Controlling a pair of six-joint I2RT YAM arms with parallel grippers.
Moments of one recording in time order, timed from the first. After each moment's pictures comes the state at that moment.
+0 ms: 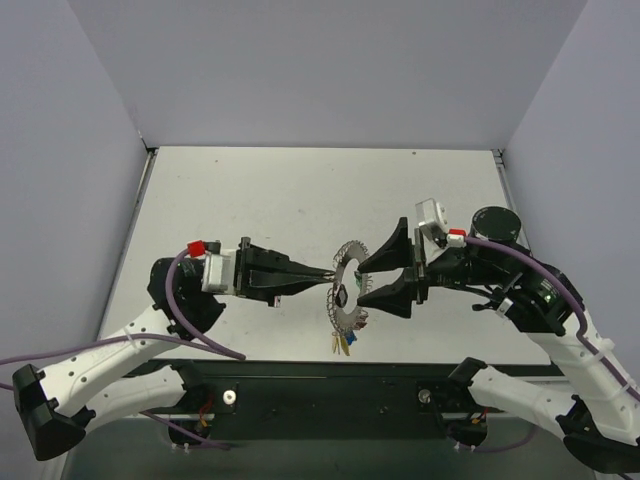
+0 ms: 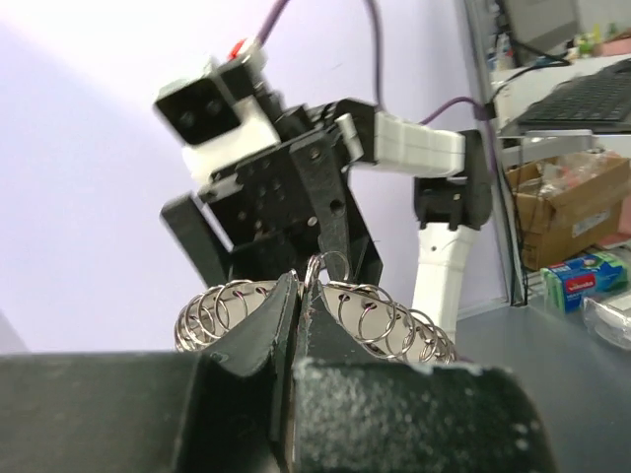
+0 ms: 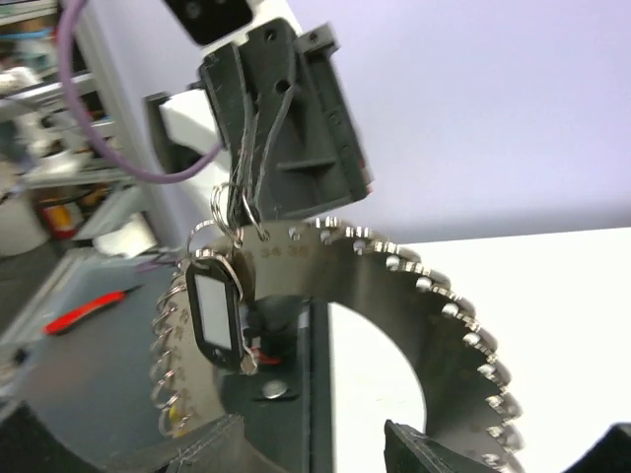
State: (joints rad) left arm -0.91 0.93 0.84 0.87 0.77 -0.24; right arm 0.73 0.91 1.31 -0.63 -0.81 -0.07
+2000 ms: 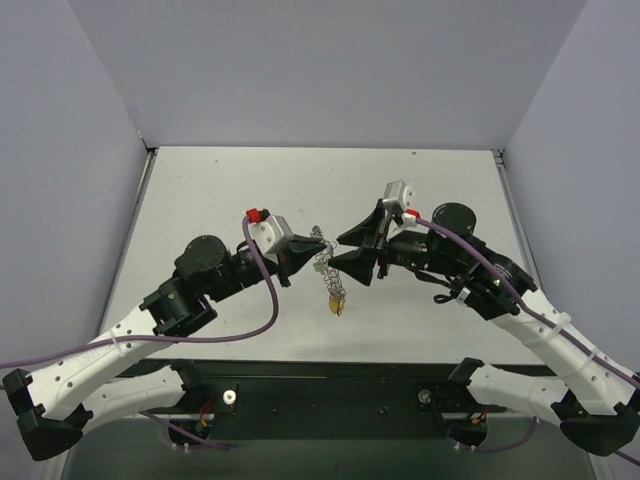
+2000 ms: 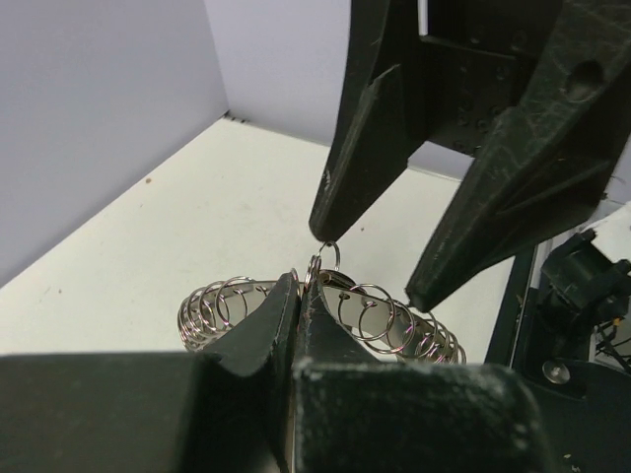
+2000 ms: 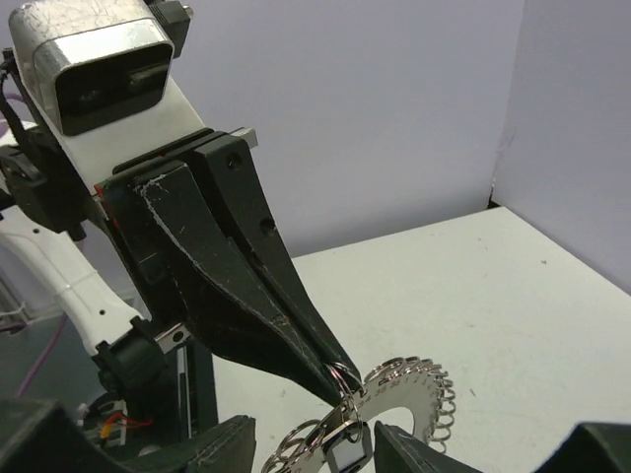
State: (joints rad) left arm -0.94 0.90 0.97 0.03 0.15 0.02; right arm 0.80 0.99 1.19 -0.32 -0.44 0.01
